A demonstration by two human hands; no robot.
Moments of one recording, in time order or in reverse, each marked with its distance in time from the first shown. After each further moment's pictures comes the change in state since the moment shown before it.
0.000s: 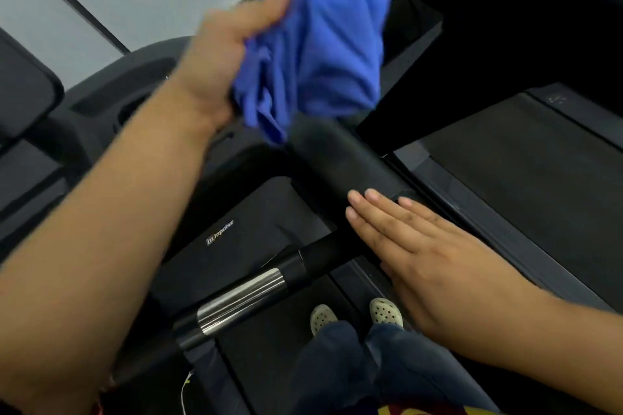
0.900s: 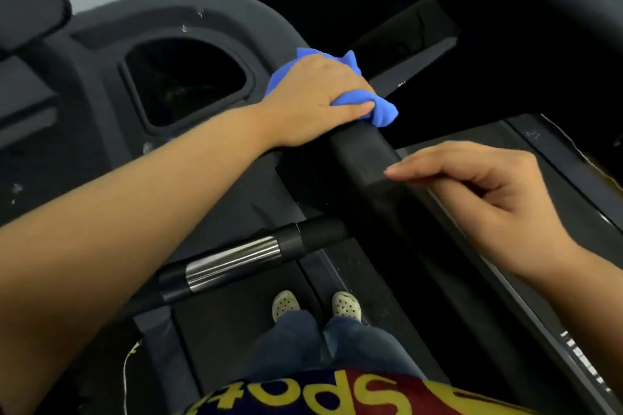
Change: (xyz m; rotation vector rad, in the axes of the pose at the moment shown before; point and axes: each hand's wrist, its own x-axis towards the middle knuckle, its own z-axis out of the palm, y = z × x) left_hand 0.001 -0.074 -0.023 1.290 -0.250 0.347; right_hand 0.019 0.024 -0.042 0.686 0.333 0.089
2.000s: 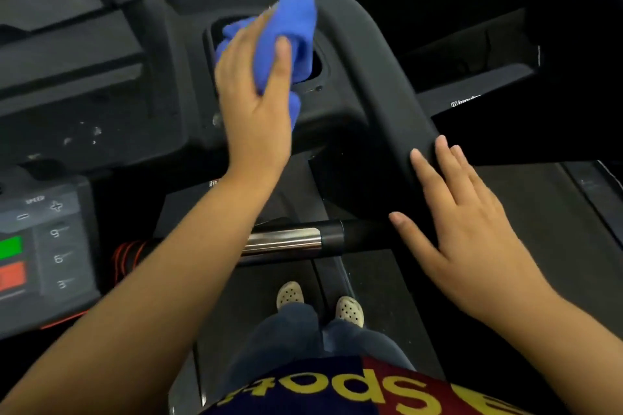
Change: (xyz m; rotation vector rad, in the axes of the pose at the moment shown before) left_hand -0.096 0.035 -0.020 -0.395 1.182 -0.751; right_hand 0.002 -0.002 0.053 -0.645 -0.272 0.154
